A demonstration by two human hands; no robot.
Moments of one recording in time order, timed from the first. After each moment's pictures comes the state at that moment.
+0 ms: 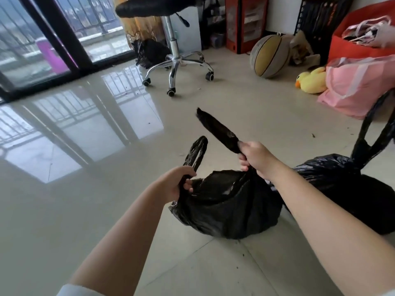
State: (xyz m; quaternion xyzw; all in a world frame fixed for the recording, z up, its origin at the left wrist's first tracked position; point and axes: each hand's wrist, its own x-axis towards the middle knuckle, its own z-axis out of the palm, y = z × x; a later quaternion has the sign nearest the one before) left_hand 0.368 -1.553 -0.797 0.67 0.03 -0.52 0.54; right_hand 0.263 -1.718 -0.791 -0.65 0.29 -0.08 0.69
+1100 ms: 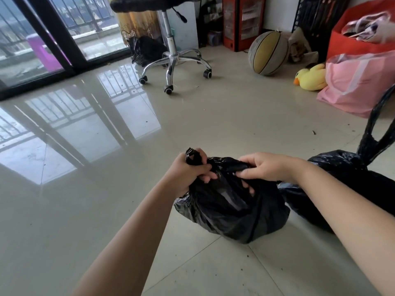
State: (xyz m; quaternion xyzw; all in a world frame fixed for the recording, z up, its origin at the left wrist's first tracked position) left_hand 0.360 -1.561 -0.788 0.67 -0.24 -0.40 0.57; right_hand 0.238 -1.717 -0.780 -0.79 0.14 0.17 0.58
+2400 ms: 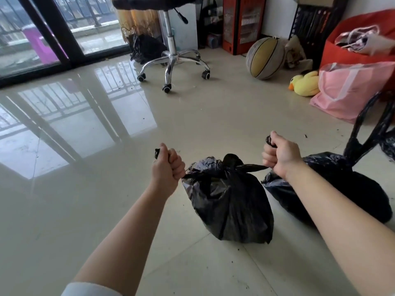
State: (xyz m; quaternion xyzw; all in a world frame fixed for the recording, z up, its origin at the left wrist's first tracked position) left_hand 0.373 -1.548 -0.810 0.48 -0.05 -0.32 0.81; right_hand 0.236 -1.739 -0.795 -0.42 0.35 -0.27 0.79
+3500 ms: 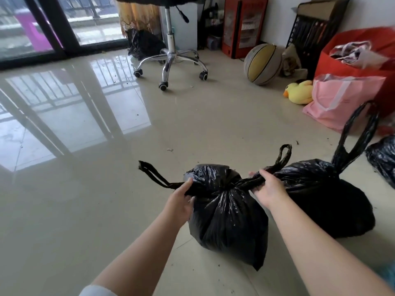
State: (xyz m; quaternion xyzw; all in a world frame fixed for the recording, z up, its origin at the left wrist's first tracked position) left_hand 0.317 -1.555 -0.867 0.47 0.15 -0.44 0.75; right_hand 0.219 -1.732 -0.871 -0.25 0.46 -0.26 0.81
